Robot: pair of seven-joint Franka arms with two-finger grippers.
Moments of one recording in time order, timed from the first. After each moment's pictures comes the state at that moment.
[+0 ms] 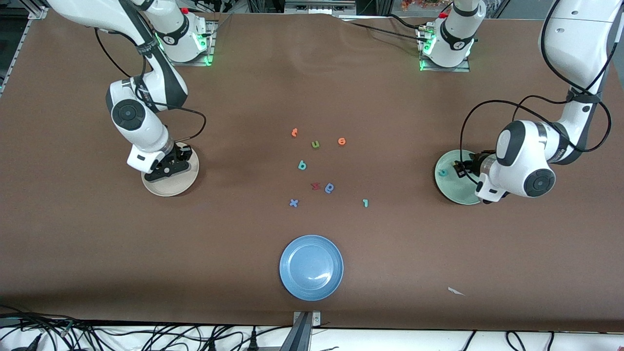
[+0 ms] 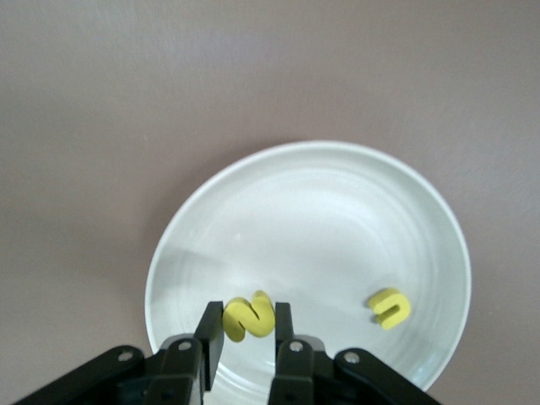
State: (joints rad) left arm 0.17 0.50 -0.19 -1.88 0.03 1.87 -0.56; right arm -0.04 0.28 0.22 -2.27 -0.29 2.48 0.01
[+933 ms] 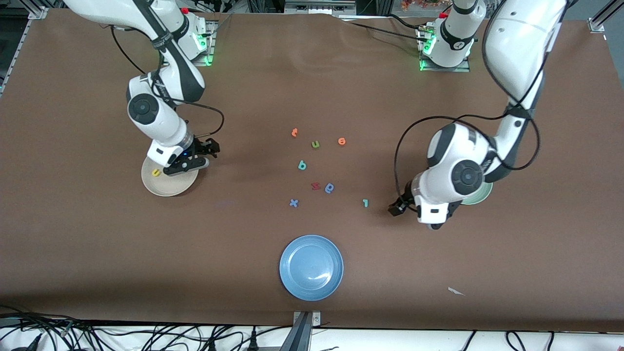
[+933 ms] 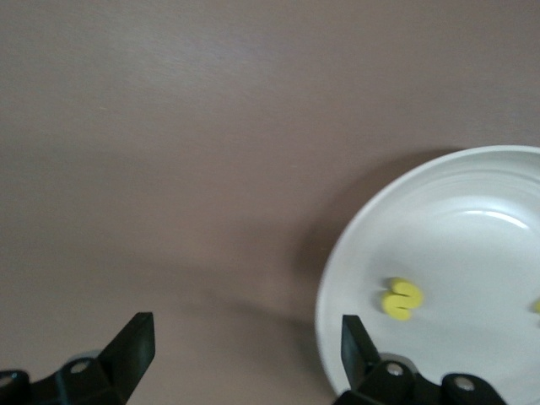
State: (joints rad) left arm -0.14 0.67 -0.25 -1.58 -0.04 2.19 -1.16; right arm -0.03 0.28 0.35 -2.27 -0.11 2.54 0.17
